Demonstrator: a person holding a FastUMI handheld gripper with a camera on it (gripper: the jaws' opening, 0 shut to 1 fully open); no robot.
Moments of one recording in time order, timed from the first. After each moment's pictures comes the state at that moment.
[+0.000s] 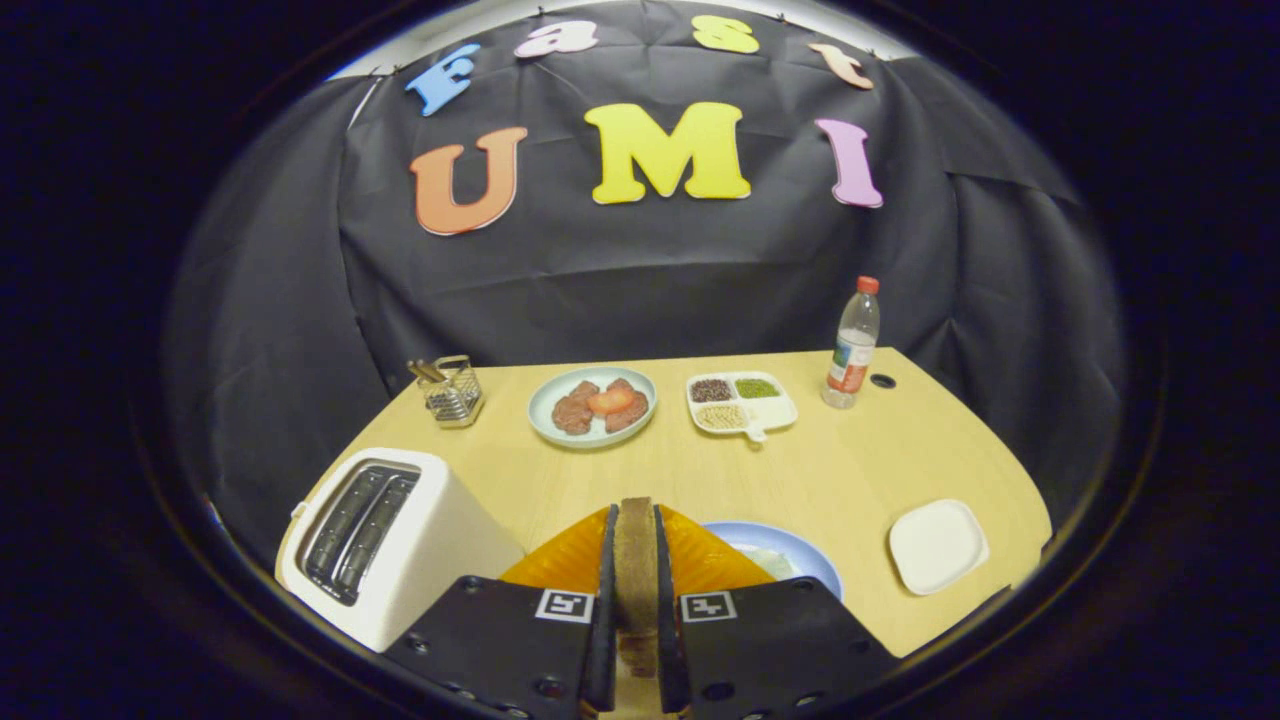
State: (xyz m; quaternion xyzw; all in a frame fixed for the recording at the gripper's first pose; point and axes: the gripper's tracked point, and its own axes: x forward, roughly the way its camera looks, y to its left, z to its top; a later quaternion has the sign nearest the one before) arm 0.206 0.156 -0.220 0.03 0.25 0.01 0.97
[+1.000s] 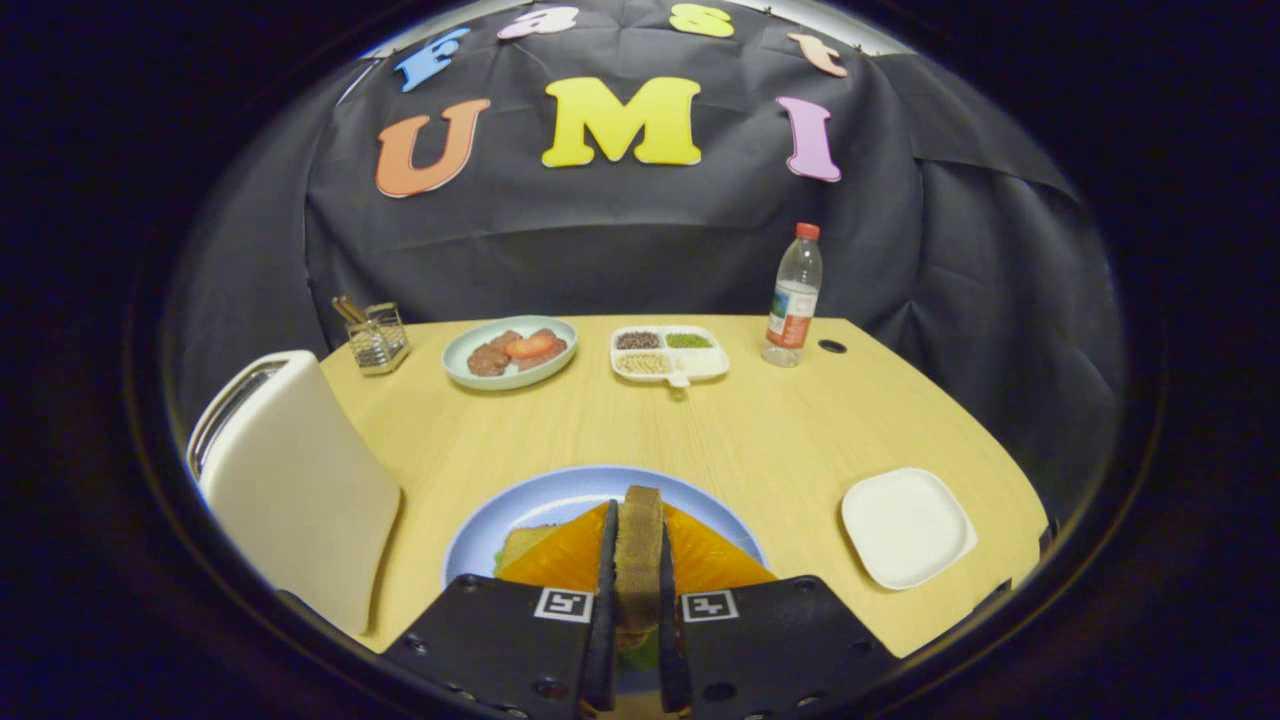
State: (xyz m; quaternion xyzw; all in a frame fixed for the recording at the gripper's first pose) arm 0.200 0.069 -0.304 -0.01 0.28 -0.04 0.96
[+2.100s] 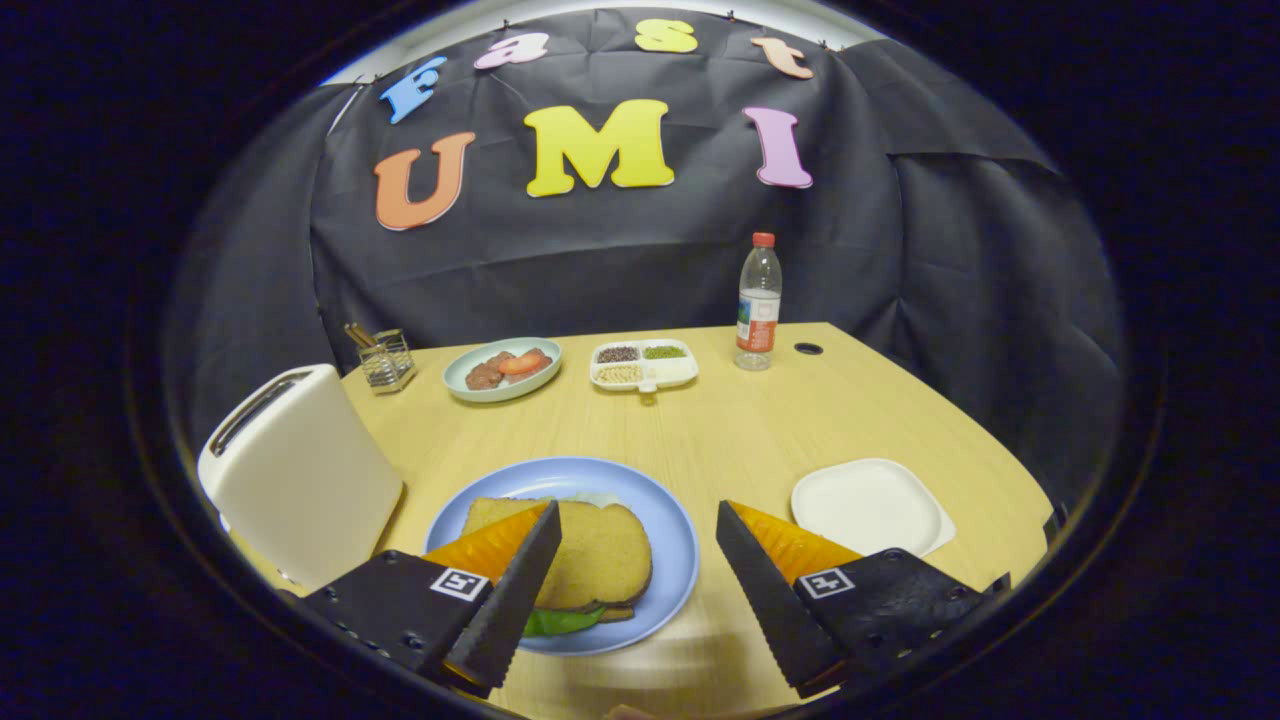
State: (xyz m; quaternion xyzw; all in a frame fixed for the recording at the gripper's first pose) arm 0.146 0.037 -0.260 0.01 0.21 -0.03 0.98
